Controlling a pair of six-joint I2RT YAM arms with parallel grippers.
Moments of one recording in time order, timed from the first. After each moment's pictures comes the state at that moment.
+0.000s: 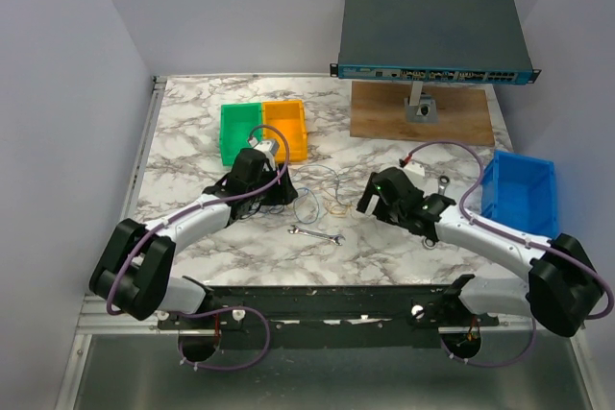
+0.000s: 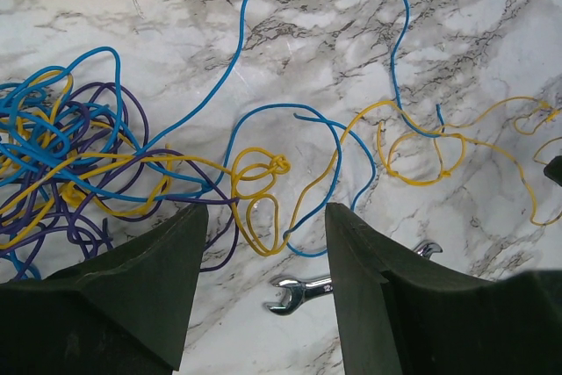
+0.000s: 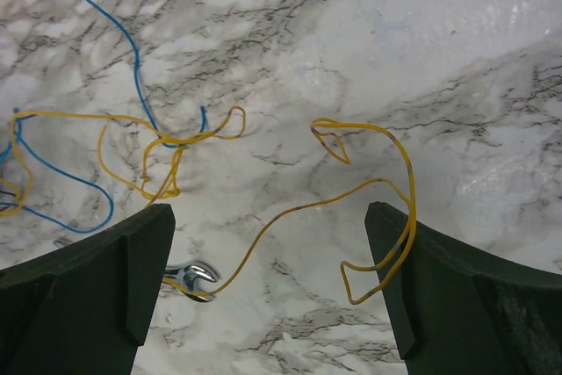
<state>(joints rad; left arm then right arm) -0.48 1.36 0.66 0.02 0.17 -0.47 0.72 1.24 0.69 -0.39 0.37 0.93</state>
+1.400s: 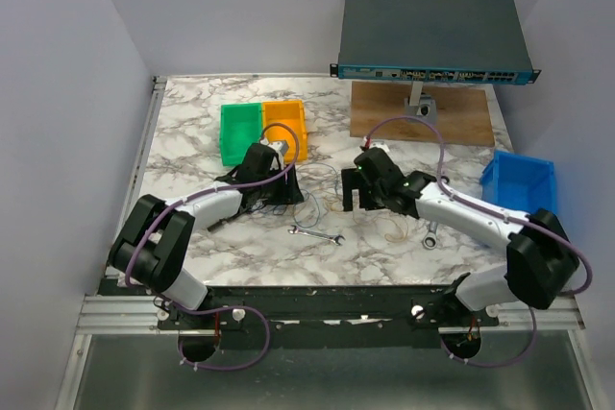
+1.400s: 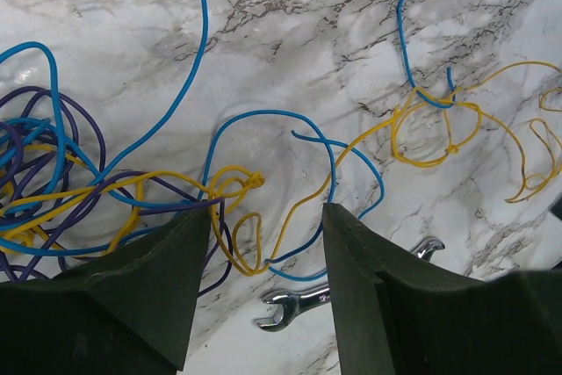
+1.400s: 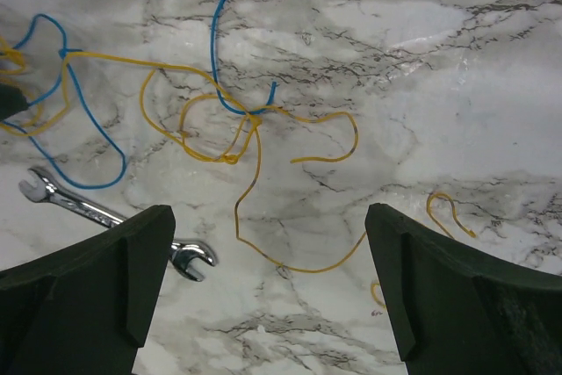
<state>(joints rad) -0.48 1.53 0.76 -0.02 0.26 -0.47 0.73 1.36 0.91 -0.46 0.24 0.54</state>
